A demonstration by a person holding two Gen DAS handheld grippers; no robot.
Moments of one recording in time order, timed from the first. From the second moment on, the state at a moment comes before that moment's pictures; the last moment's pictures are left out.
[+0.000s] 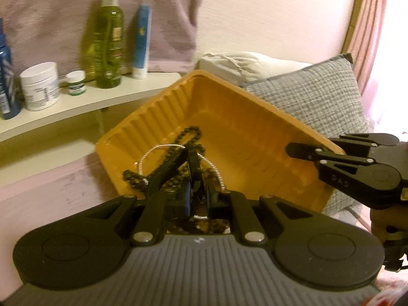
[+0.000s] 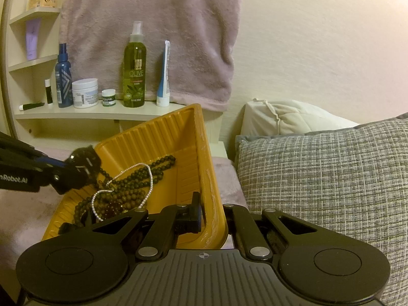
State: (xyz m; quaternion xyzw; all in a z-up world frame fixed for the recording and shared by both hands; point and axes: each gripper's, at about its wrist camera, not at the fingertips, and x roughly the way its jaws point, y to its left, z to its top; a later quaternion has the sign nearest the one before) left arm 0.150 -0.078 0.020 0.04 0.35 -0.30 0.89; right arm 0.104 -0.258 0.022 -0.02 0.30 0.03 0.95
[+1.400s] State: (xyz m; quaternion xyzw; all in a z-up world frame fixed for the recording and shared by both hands) left arm 0.147 -0.034 0.039 0.03 0.32 -0.23 0.92; right arm 0.107 -0.271 0.015 0.02 0.31 0.03 0.95
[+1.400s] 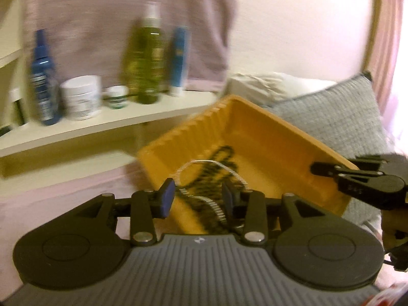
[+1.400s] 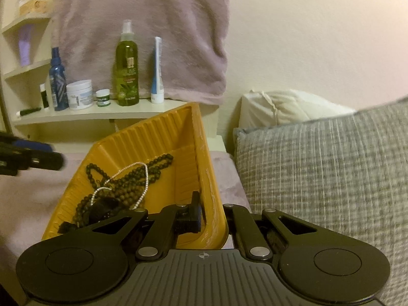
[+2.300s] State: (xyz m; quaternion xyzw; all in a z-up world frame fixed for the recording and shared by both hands) left arm 0.104 0.022 0.022 -0.03 0.35 -0.09 0.93; right arm 0.107 -0.346 -0.039 0.26 0.34 0.05 0.90
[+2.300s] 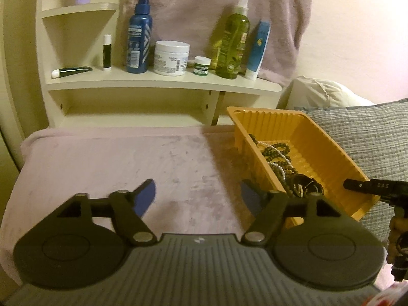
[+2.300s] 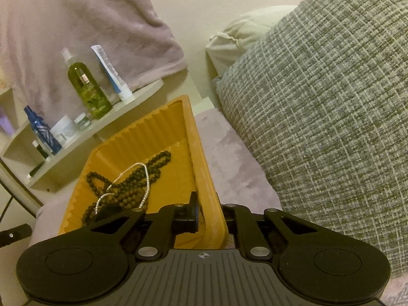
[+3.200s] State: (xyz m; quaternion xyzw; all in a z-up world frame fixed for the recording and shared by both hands) left arm 0.076 0.038 0.036 -0.06 0.37 0.00 0.93; right arm 0.072 -0.342 0.032 0.21 0.34 -0.01 0.92
